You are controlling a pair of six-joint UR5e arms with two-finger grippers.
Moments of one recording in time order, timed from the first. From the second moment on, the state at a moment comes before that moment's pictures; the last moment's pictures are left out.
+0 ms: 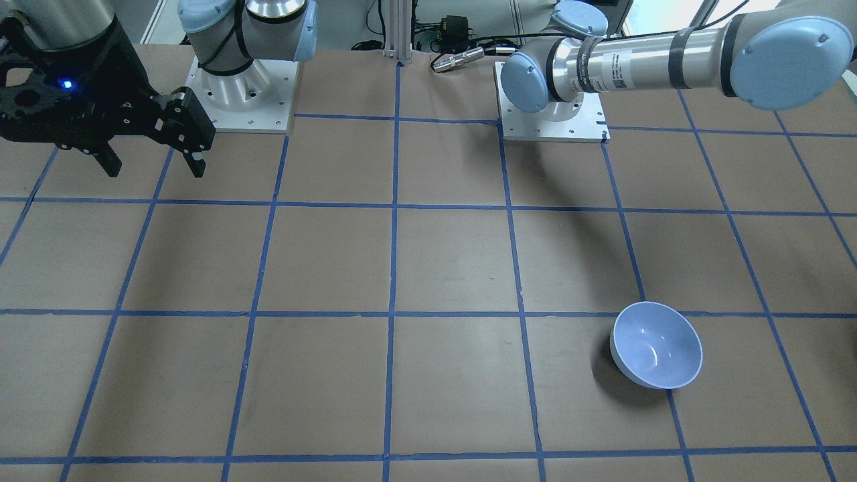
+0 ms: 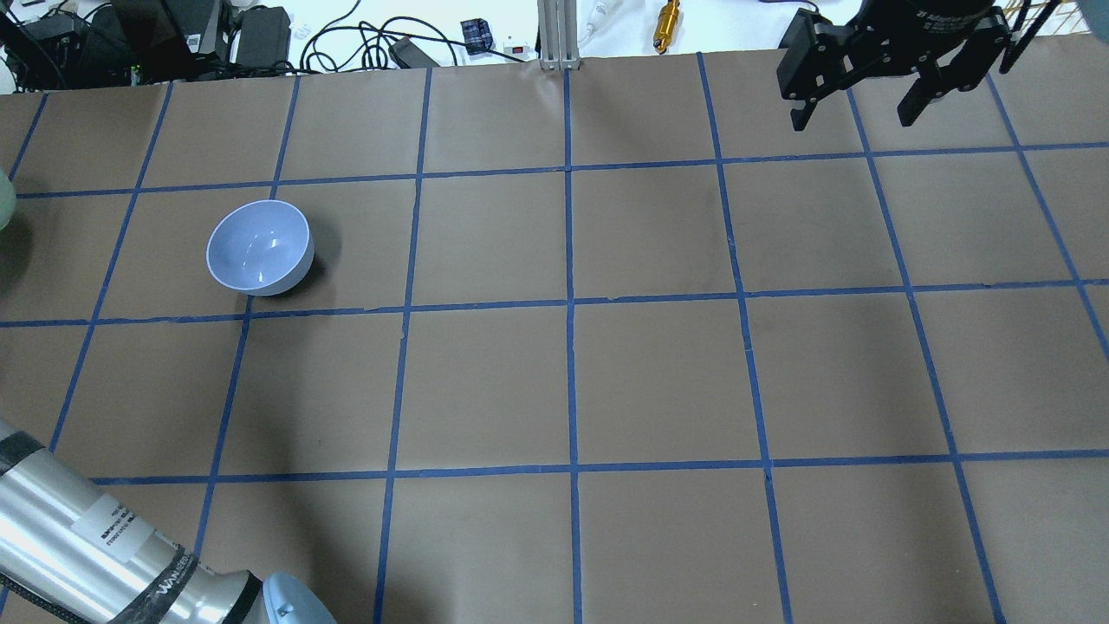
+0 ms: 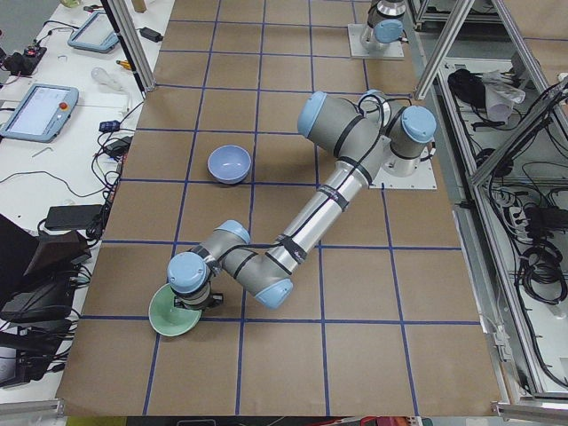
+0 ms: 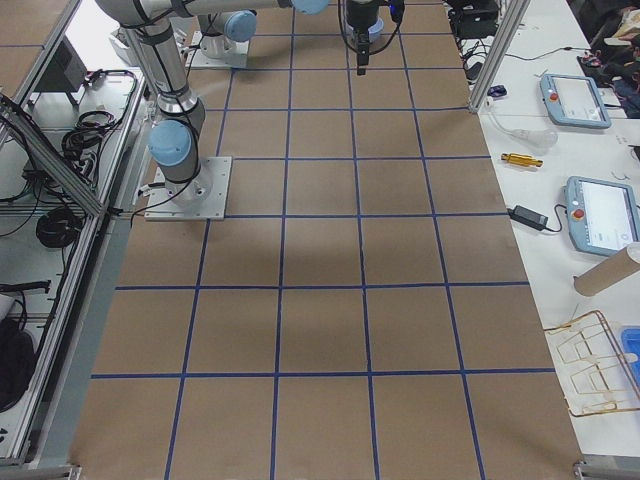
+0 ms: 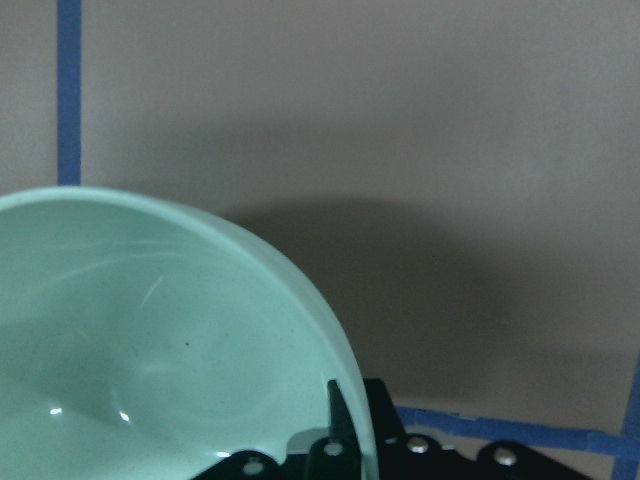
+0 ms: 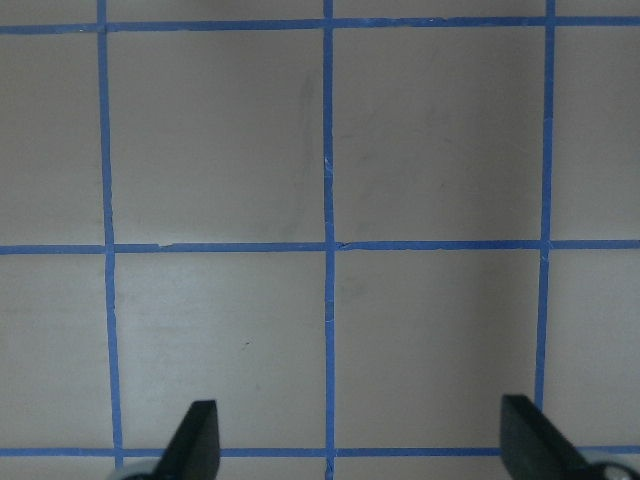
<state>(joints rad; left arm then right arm) -0.72 -2.50 -0.82 -1.31 1.53 2.32 1.54 -1.53 1.41 -1.53 -1.56 -0.04</state>
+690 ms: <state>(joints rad) -0.90 -2.11 -1.21 -1.36 1.54 2.09 1.54 -1.53 1.41 -1.53 -1.56 -0.03</state>
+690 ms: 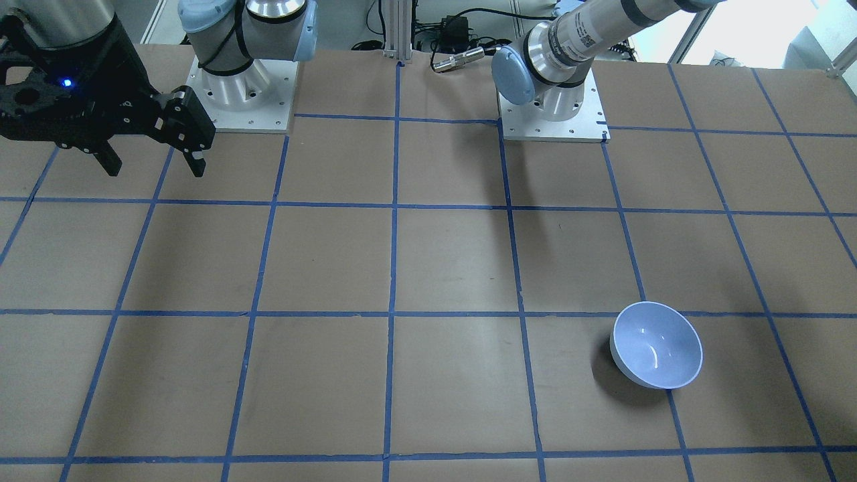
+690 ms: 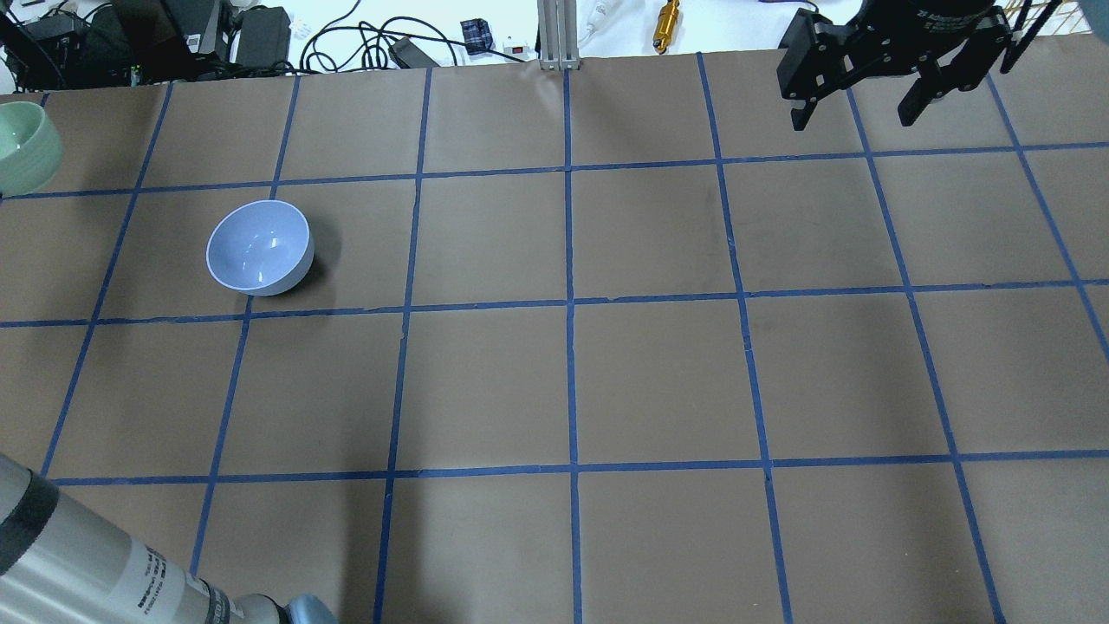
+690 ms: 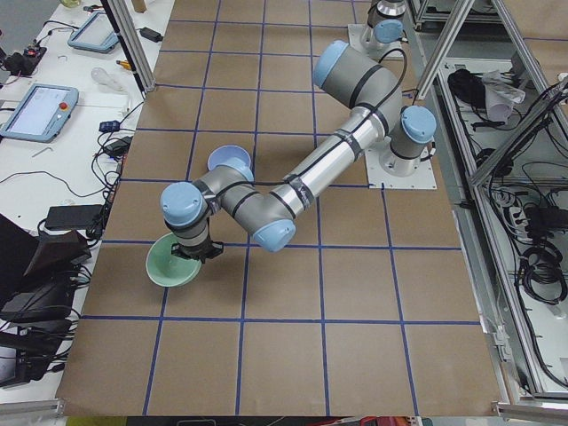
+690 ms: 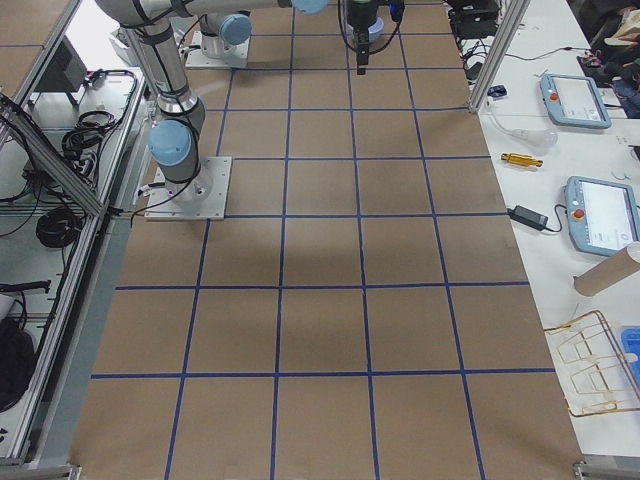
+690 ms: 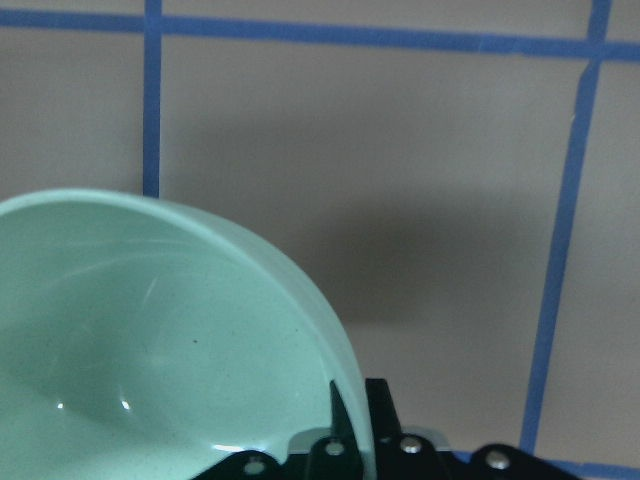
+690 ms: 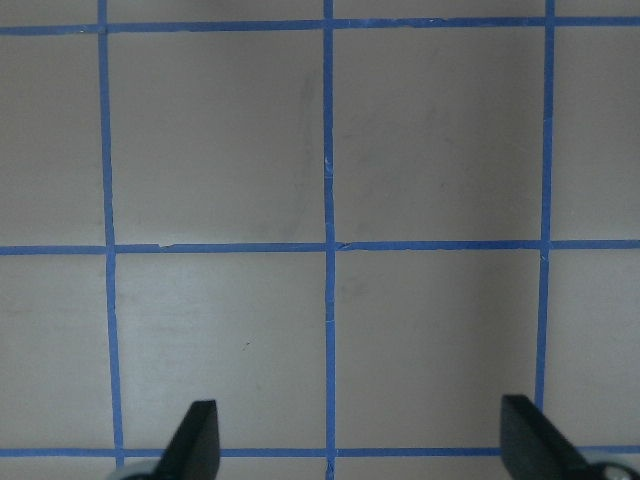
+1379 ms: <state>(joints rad) -1.20 -1.85 -1.57 -1.28 1.58 1.59 1.54 -1.53 1.41 -1.53 -1.56 -0.03</state>
